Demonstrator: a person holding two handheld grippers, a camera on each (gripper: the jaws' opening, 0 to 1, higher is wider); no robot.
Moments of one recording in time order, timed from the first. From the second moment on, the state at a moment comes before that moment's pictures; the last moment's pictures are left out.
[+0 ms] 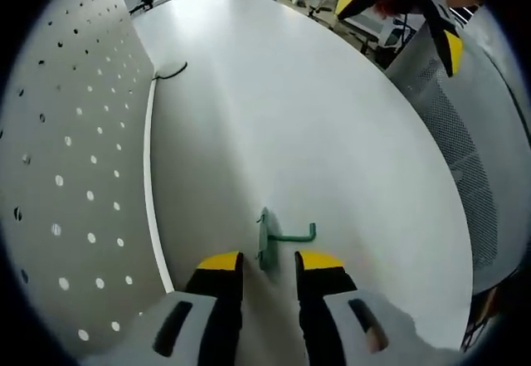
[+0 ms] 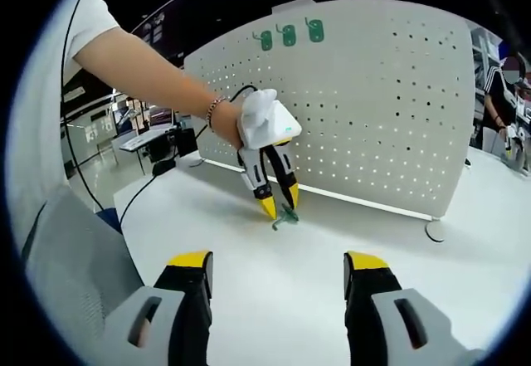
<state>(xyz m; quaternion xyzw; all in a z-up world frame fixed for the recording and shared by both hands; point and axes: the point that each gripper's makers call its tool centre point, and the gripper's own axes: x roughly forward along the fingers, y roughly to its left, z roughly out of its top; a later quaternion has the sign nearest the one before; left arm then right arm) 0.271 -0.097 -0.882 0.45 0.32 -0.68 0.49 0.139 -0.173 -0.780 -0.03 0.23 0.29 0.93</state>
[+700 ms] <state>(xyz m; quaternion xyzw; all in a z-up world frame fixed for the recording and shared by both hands) 0.275 -0.101 -0.882 0.46 0.31 -0.66 0.51 0.140 -0.176 -0.781 -0.03 0.23 0.29 0.93</state>
